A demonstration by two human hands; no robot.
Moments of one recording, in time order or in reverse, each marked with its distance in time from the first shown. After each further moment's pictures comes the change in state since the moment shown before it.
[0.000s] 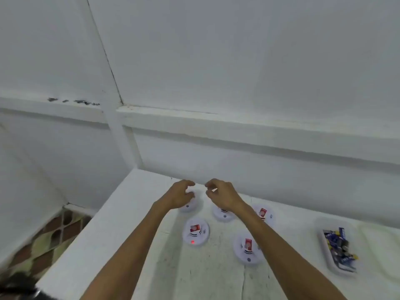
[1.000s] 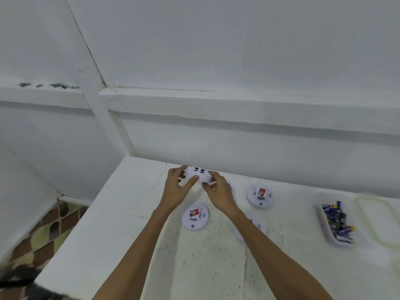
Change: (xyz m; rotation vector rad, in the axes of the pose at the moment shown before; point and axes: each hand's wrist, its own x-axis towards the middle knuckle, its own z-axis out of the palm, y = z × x) left_hand -0.011 -0.025 0.047 -0.419 0.352 0.036; right_hand -0.003 0.039 0.072 0.256 0.248 0.124
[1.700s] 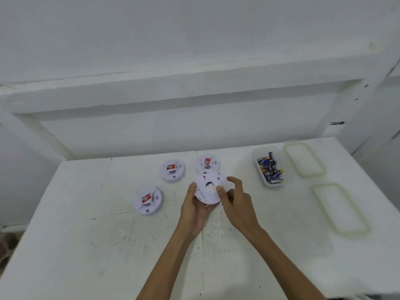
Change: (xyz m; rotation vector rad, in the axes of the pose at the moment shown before) left_hand -0.143 0.084 0.152 -1.107 -0.445 -0.584; right_hand -0.185 0.049 -0.142 -0.024 0.330 0.170
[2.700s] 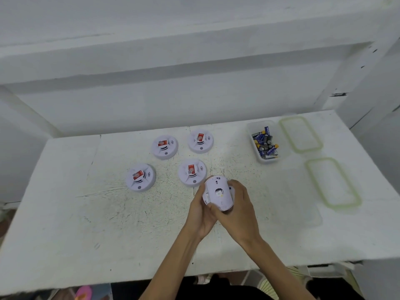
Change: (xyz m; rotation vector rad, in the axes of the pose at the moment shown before) left_hand -0.025 -0.078 -0.010 -0.111 -0.055 -0.211; right_hand -0.077 0.034 -0.005 -0.090 0.045 0.024
